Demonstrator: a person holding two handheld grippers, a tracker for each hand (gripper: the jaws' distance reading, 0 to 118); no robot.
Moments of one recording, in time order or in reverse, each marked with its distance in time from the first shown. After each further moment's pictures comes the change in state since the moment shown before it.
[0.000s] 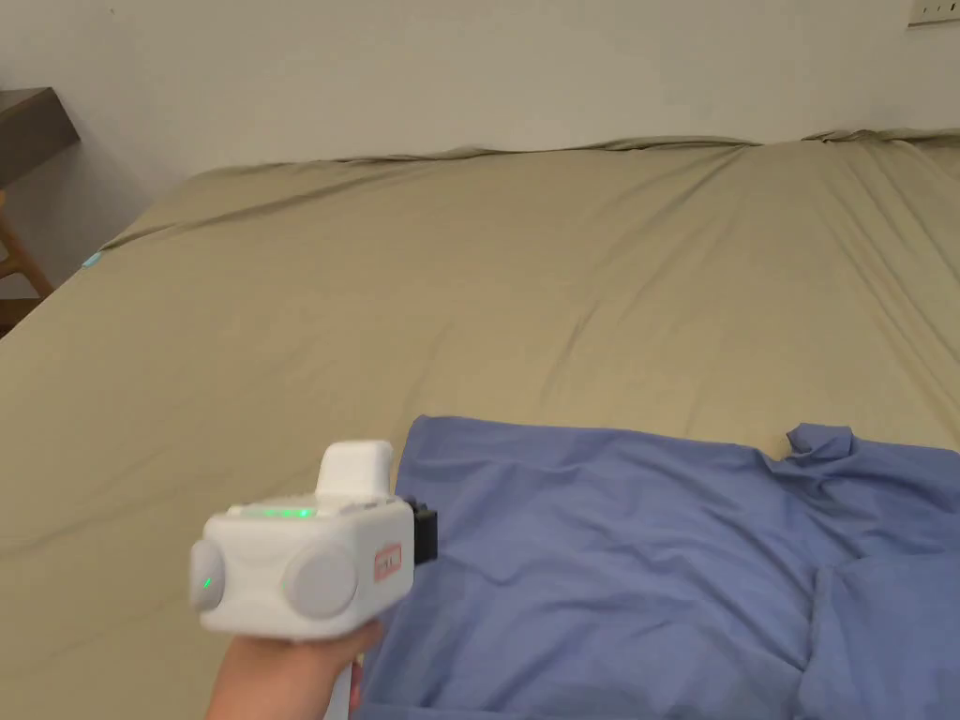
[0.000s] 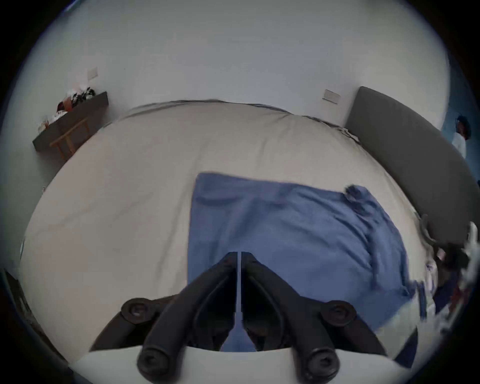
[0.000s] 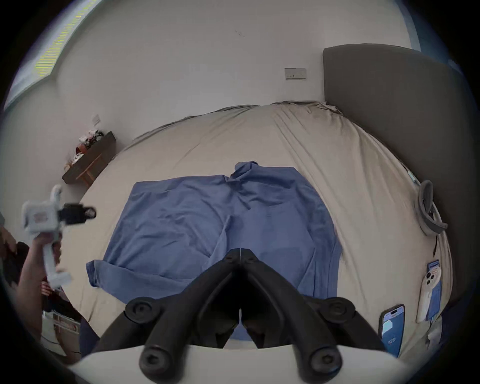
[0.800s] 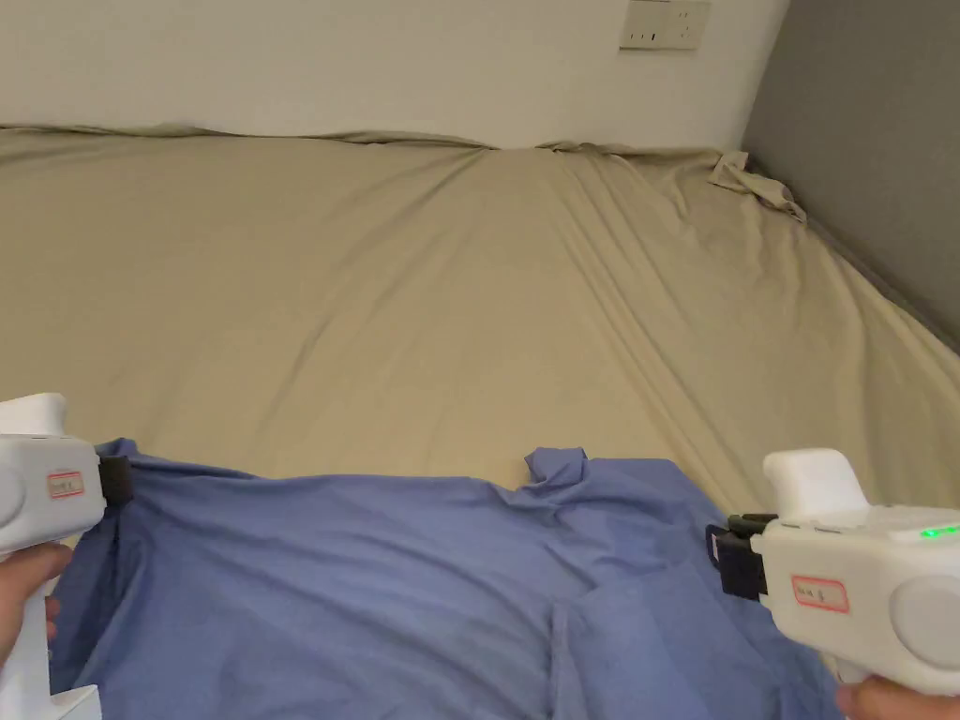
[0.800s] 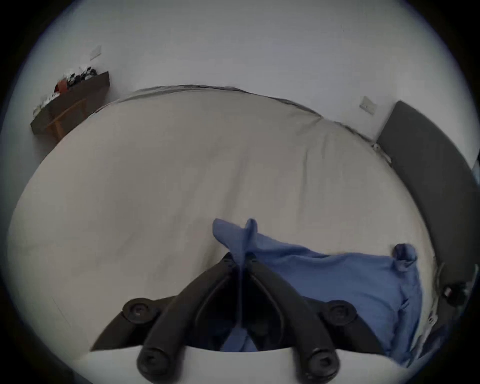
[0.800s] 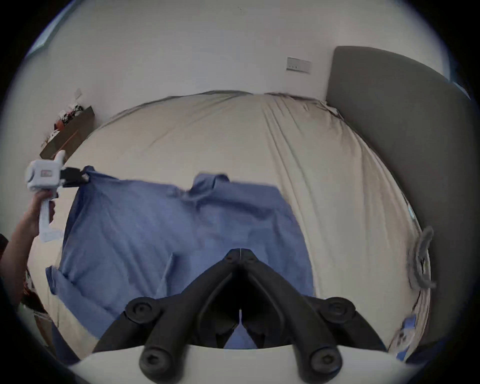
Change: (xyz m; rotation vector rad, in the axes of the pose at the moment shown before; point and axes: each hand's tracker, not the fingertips) left arm 0.003 0.068 -0.111 -0.015 -0.019 0.150; right arm 0.056 0.097 -0.130 -0.092 -0.122 0.120
